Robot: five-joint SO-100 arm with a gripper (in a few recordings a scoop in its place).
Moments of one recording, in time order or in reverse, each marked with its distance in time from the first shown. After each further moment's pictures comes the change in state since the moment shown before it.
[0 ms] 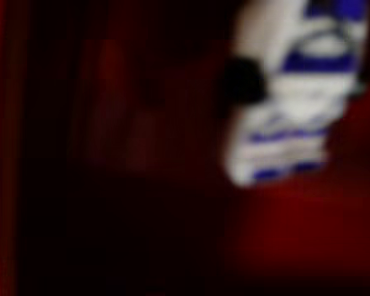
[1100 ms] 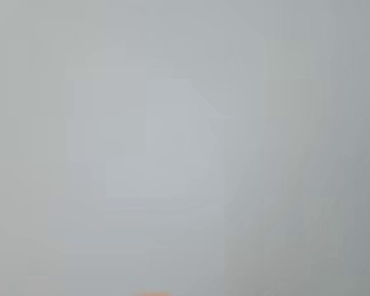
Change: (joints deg) arm -64.5 110.8 70.0 -1.8 -17.2
